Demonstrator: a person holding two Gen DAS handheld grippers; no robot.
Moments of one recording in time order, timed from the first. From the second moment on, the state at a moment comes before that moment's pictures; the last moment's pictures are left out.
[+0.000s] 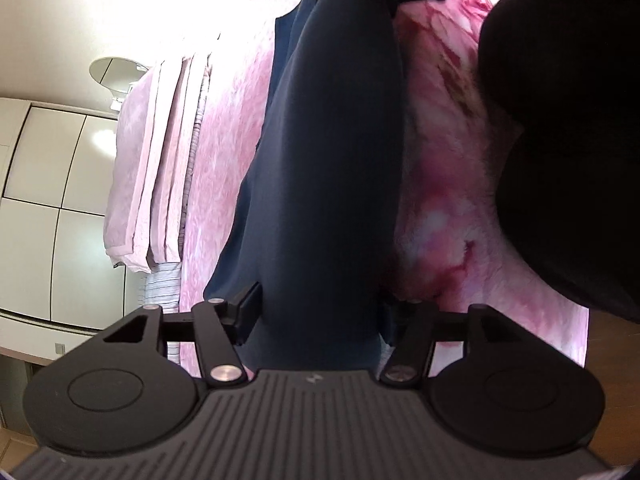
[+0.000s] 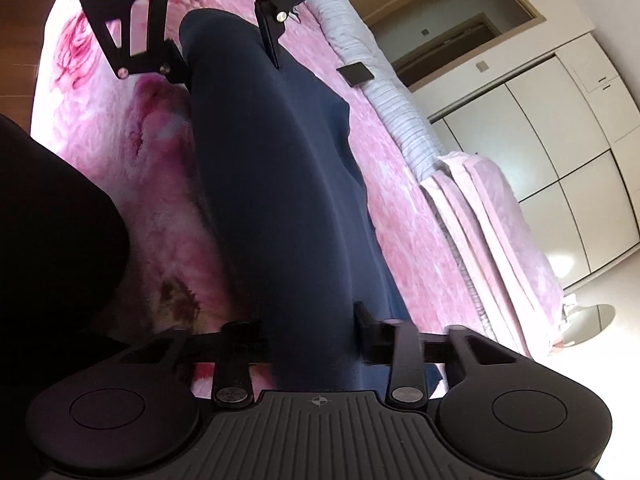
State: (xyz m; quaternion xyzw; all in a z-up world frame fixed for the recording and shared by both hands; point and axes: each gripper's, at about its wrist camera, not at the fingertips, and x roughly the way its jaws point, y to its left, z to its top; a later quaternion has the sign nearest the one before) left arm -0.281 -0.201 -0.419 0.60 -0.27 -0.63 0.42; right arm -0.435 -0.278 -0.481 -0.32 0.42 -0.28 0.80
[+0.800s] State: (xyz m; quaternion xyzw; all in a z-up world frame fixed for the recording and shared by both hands) left arm -0.260 -0.227 -0.405 0.59 -0.20 -0.62 0.47; right arm -0.405 -0.334 -0.450 -0.37 0.38 -0.24 0.81
